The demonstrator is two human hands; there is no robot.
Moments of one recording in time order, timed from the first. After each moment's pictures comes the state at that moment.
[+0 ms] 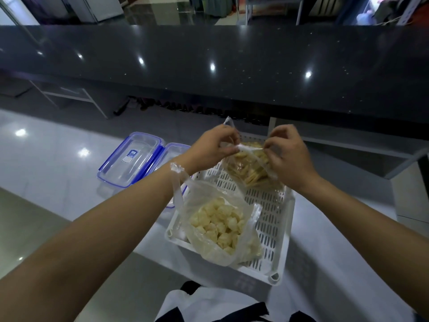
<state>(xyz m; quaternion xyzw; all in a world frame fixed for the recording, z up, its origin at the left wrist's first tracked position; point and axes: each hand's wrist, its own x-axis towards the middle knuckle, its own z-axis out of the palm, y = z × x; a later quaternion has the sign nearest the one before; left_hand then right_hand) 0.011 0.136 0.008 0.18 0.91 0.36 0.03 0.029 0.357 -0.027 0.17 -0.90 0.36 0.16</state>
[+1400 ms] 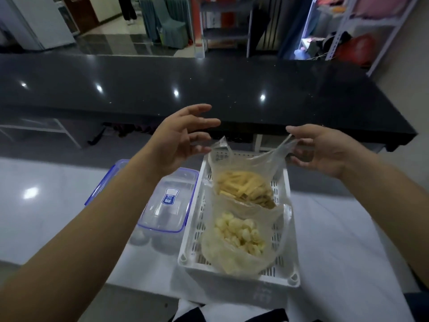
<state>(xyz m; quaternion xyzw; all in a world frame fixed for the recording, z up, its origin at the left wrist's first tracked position) 0.026 0.072 0.100 0.07 0.59 0.78 0.17 0.057 0.373 0.087 -0.16 -0.67 0.72 -0.11</state>
